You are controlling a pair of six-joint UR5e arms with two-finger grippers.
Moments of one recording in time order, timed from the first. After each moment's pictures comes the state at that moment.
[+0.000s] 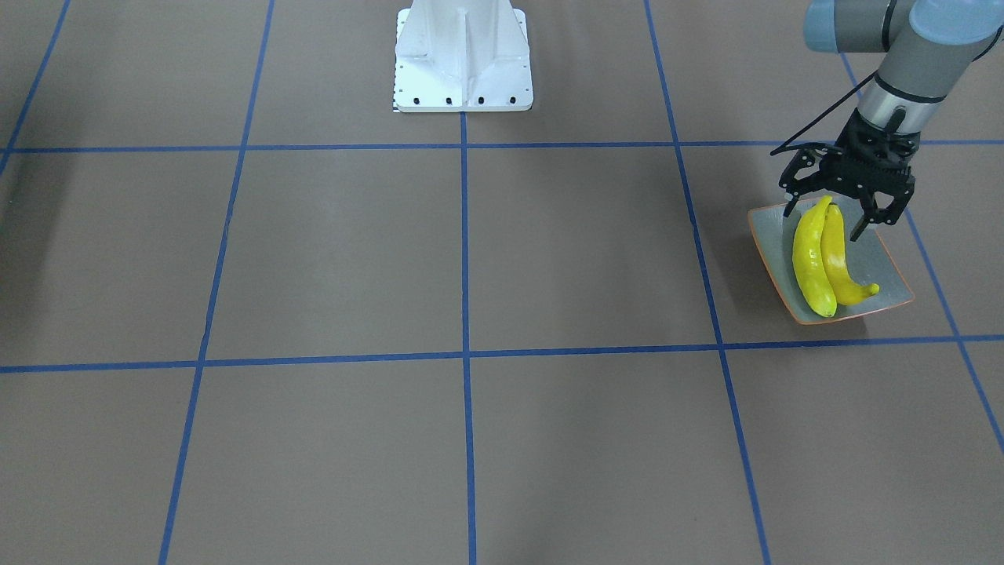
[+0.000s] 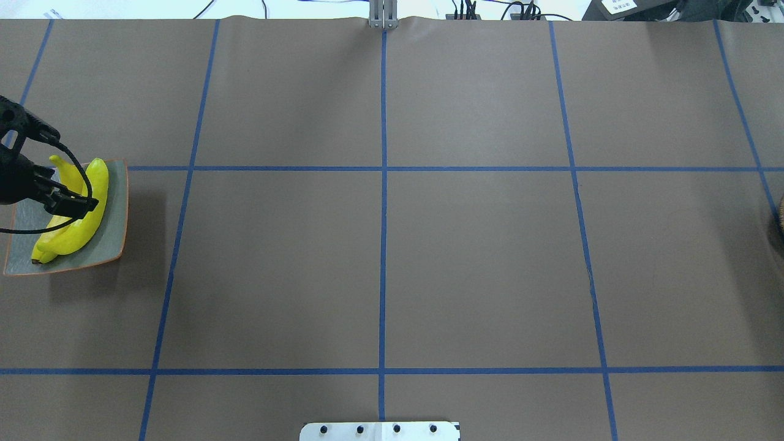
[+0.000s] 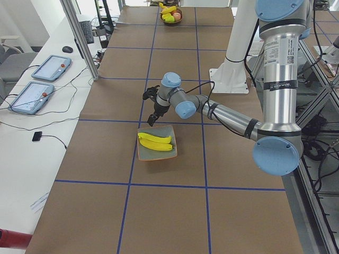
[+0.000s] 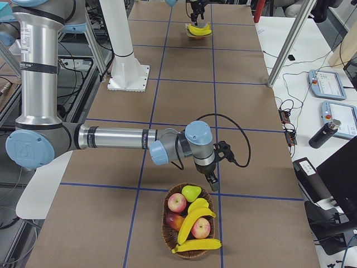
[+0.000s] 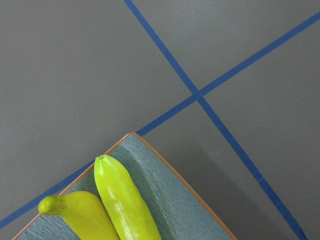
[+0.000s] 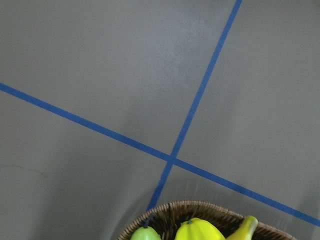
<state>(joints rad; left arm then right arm) -0.93 -1.51 -1.98 -2.02 -1.96 -0.35 1.51 -1.66 1.64 -1.22 2.16 -0.18</state>
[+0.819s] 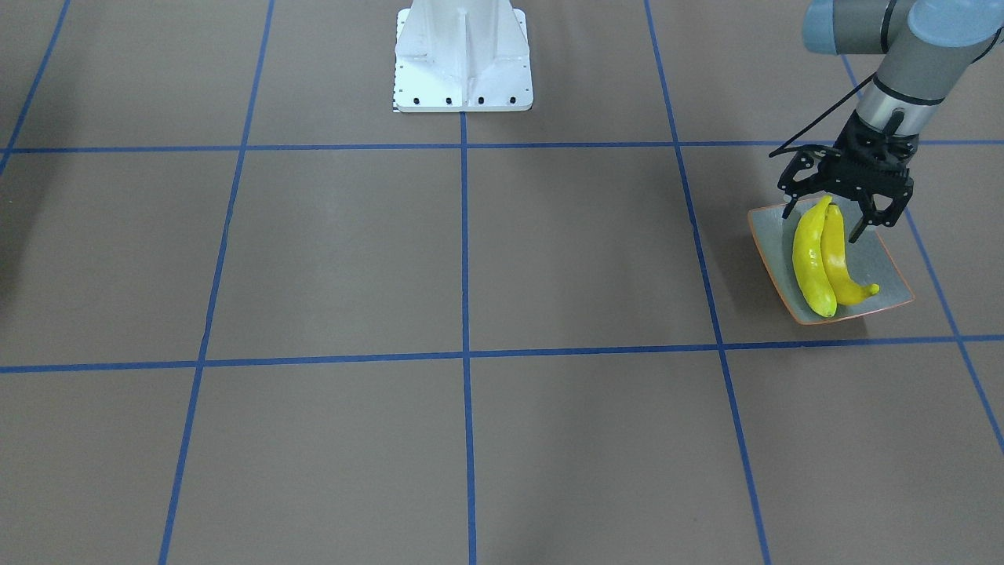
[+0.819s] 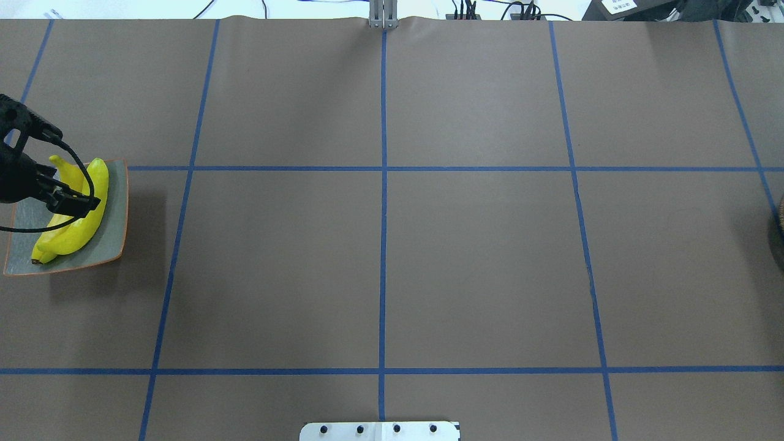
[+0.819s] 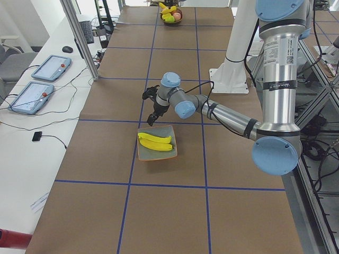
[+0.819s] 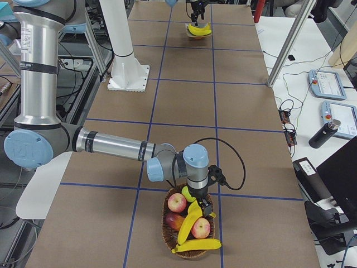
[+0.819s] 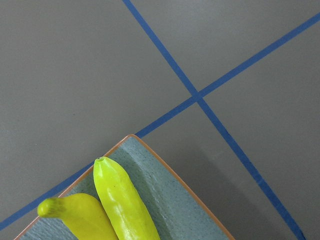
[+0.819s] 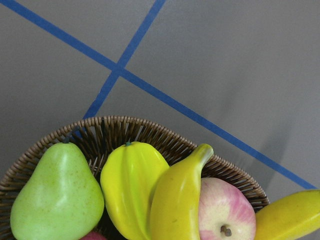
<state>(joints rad) -0.93 -1.51 -1.97 -2.02 -1.96 -0.35 1.49 -1.67 1.47 -1.21 2.10 -0.34</state>
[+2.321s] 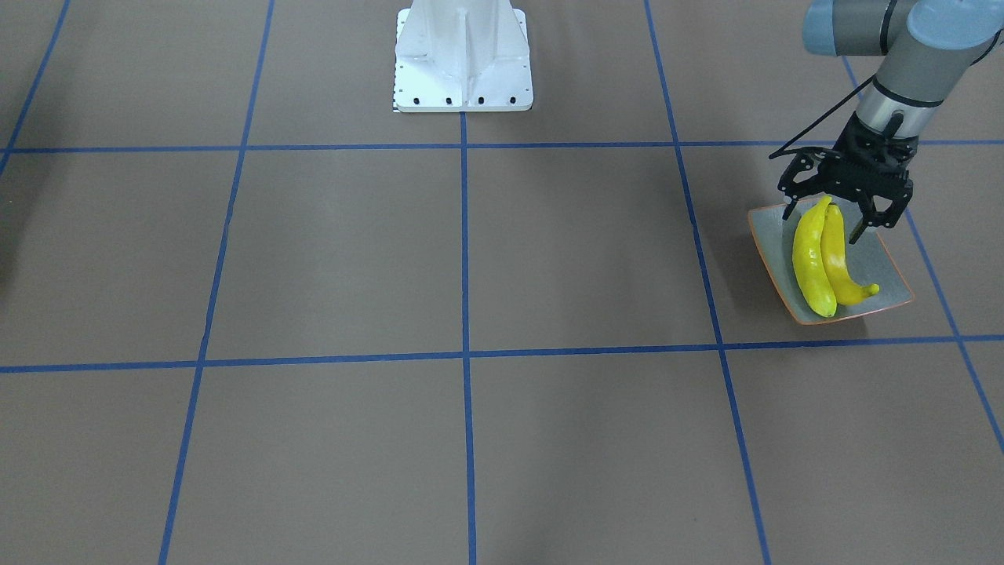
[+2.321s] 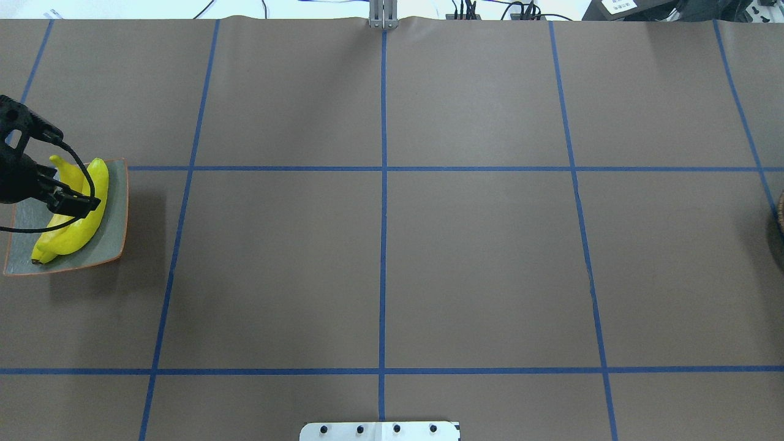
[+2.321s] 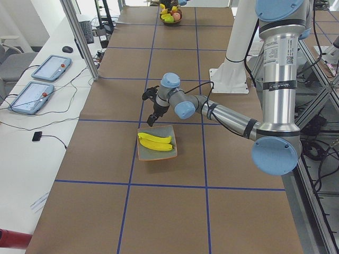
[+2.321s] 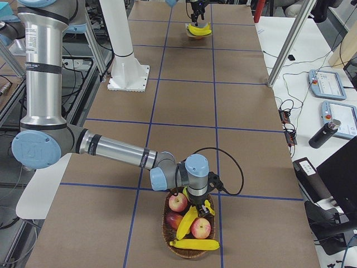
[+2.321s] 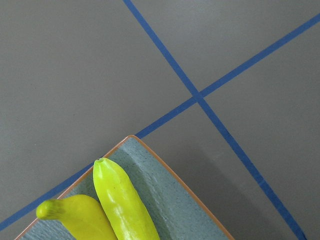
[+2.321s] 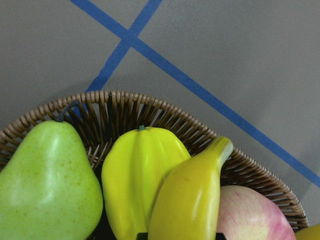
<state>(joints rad) -0.93 -1.52 -1.97 -2.02 -1.96 -0.35 1.43 -1.63 1.38 -1.11 2.10 -0.37</state>
